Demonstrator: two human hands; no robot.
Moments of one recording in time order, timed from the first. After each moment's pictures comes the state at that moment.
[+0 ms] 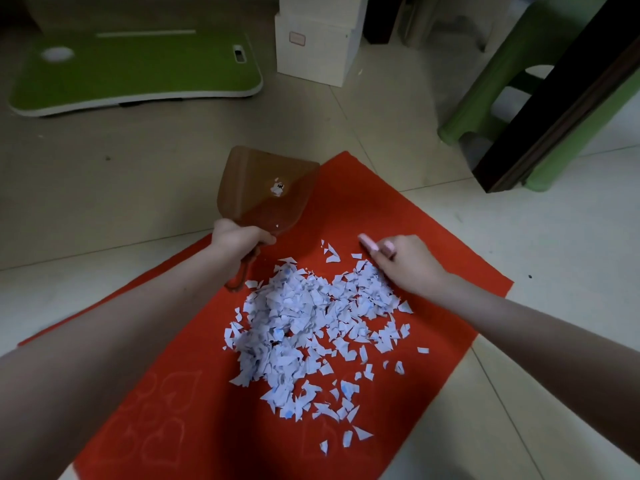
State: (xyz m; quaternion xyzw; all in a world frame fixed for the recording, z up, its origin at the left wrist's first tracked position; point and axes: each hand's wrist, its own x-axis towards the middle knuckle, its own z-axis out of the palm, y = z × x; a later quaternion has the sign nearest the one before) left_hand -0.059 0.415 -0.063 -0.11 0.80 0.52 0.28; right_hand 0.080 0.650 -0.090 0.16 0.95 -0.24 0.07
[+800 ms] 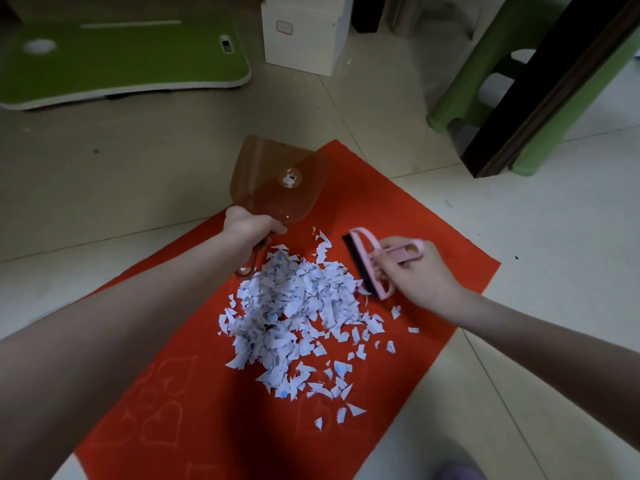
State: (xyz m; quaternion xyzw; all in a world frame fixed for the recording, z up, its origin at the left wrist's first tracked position) left_hand -0.047 0.437 -0.067 -0.07 0.81 0.50 0.30; right_hand 0.137 0.628 -0.066 0.18 0.90 -0.39 -0.02
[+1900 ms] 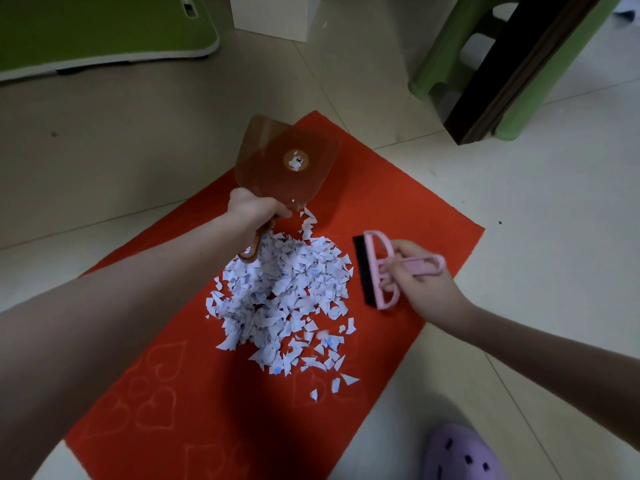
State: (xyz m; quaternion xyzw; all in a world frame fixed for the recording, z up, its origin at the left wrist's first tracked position) left_hand -0.040 0.462 -0.087 -0.04 0.80 0.50 0.34; right_hand 0.197 0.613 -0.081 0.25 0.80 -0.54 -0.05
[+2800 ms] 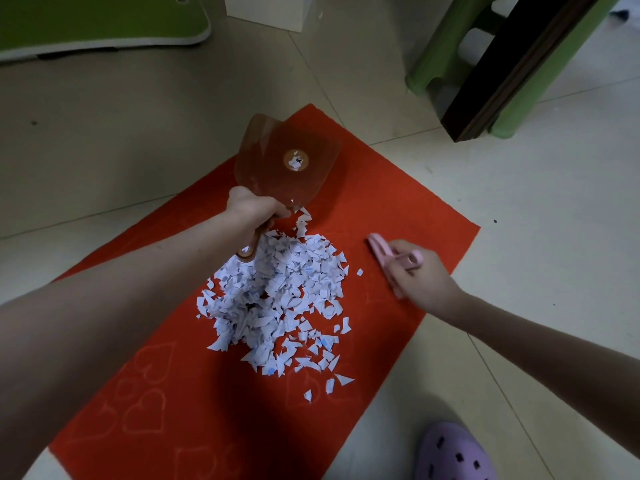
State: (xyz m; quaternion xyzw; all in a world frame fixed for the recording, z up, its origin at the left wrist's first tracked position) left_hand -0.037 0.468 -0.092 -0.04 0.79 0.50 0.35; right_hand 0.189 0.636 -0.098 0.24 0.90 -0.37 0.00
